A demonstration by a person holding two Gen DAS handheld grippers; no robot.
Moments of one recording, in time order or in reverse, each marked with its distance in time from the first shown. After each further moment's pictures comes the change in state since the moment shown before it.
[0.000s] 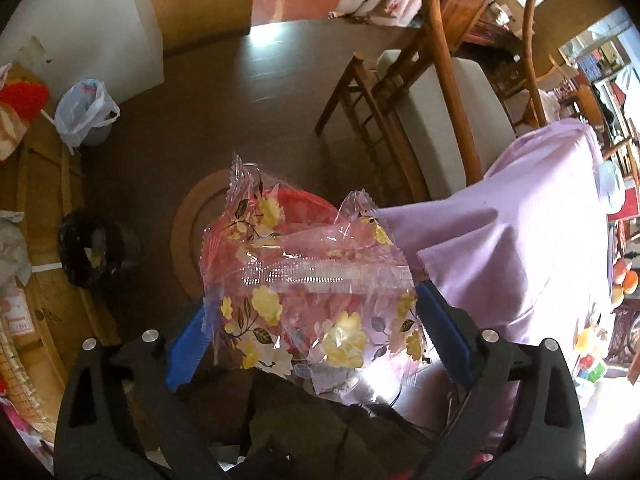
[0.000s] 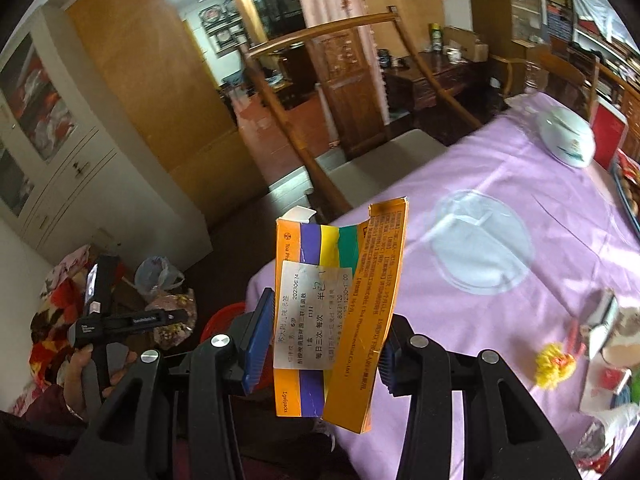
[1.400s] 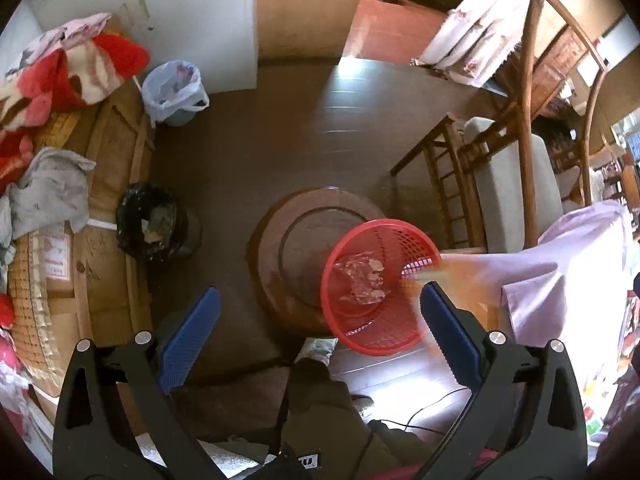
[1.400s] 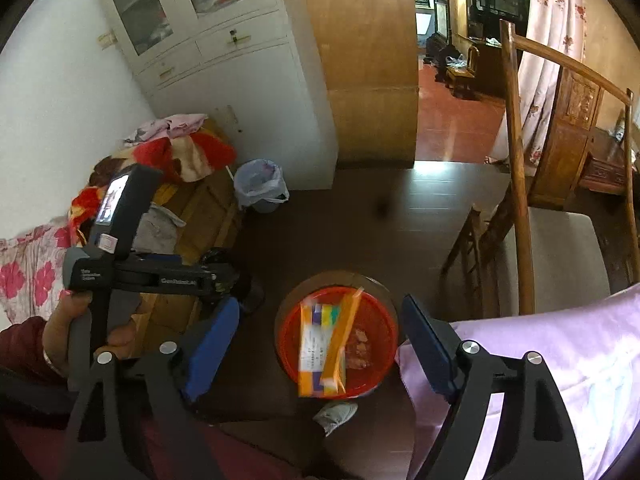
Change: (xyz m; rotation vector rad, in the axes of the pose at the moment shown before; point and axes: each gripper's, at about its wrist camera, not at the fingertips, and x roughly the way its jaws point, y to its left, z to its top) left arm -0.063 0.114 -0.028 -0.254 -0.135 0.141; right arm 0.085 0.194 0.013 -0.538 0.173 0.311
